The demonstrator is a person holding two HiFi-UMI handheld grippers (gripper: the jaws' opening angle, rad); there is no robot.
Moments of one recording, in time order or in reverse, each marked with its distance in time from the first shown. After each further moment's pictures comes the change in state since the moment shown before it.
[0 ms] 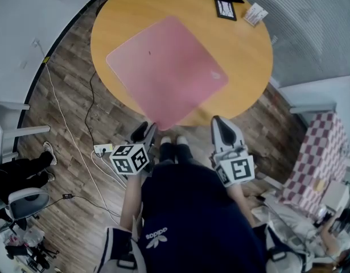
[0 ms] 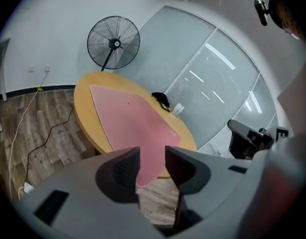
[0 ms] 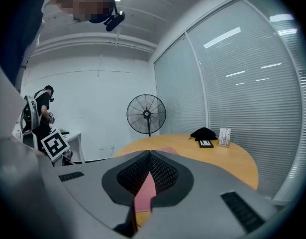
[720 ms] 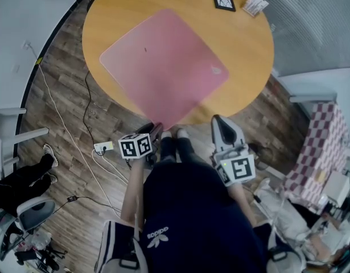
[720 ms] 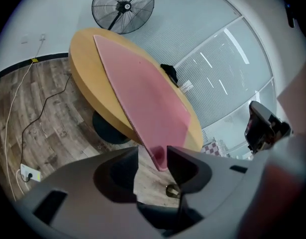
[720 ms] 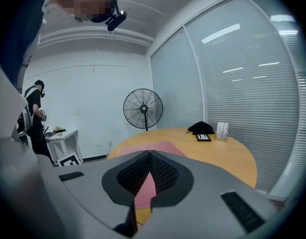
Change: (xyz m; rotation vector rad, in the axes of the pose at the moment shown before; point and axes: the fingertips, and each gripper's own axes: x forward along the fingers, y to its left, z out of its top) left arm 0.069 0.049 -0.080 -0.122 0.300 -0.048; right arm 0.015 -0.005 -0.025 -0.001 0.090 -0.037
